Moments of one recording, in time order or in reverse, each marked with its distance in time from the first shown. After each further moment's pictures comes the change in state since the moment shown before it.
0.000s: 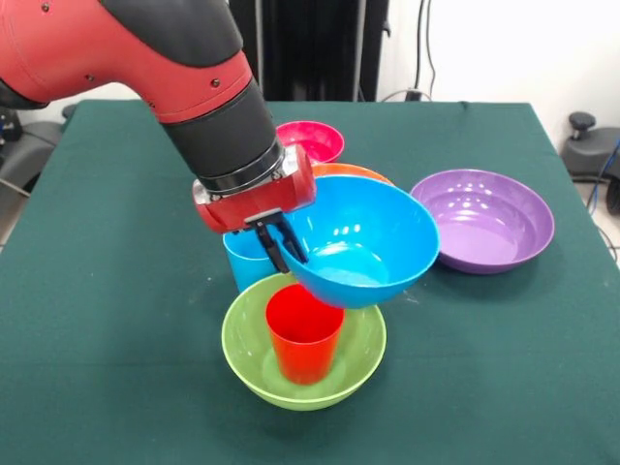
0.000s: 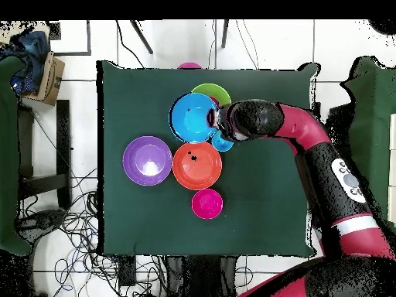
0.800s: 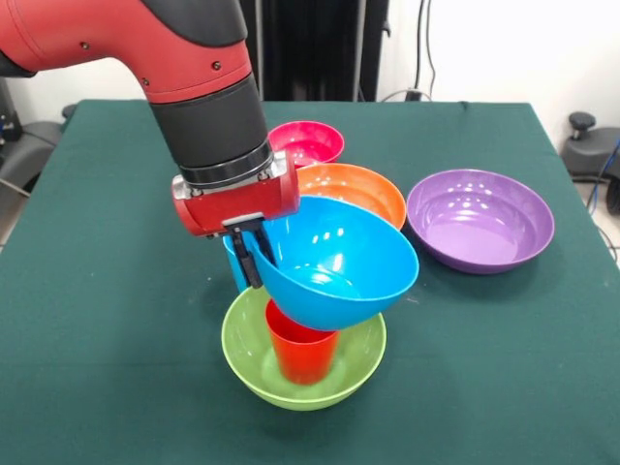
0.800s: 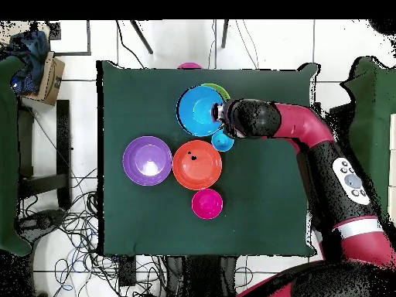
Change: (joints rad) arm 0.049 -0.070 -0.075 0.003 -0.035 -0.135 0.000
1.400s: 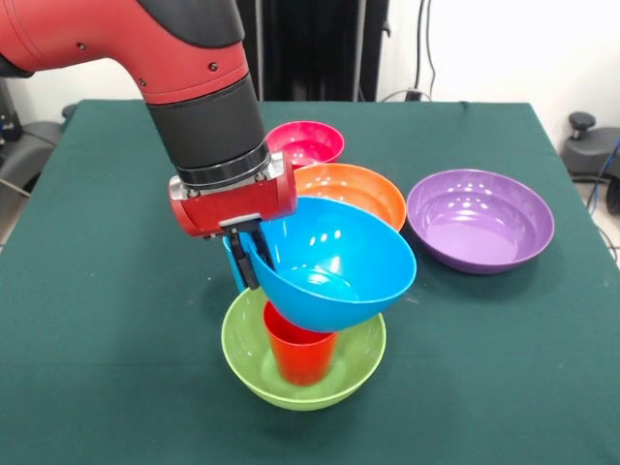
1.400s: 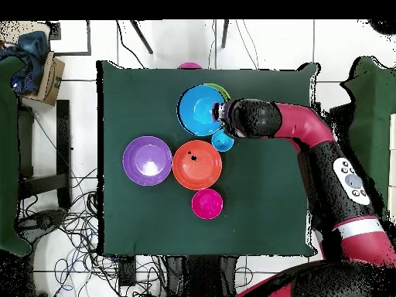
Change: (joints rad) arm 0.000 0.001 -0.002 -0.004 0.001 0.000 0.000
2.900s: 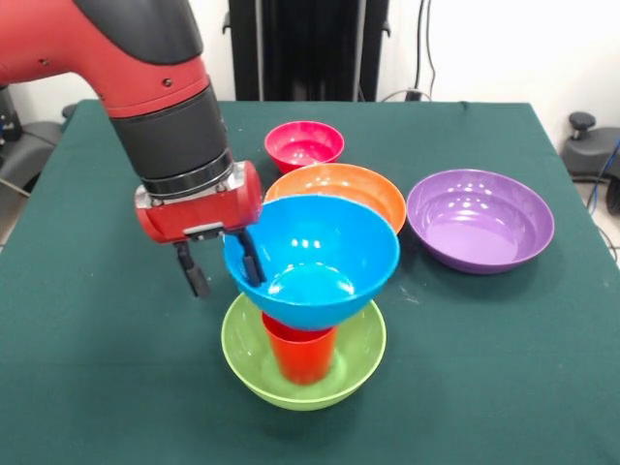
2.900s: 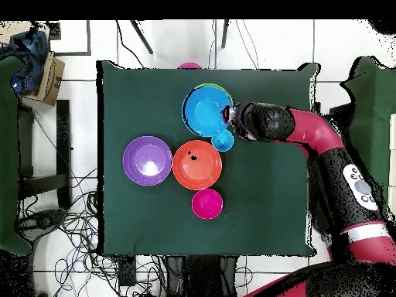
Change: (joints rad) arm -0.052 0.040 0.000 -0.013 0.005 0.000 0.000
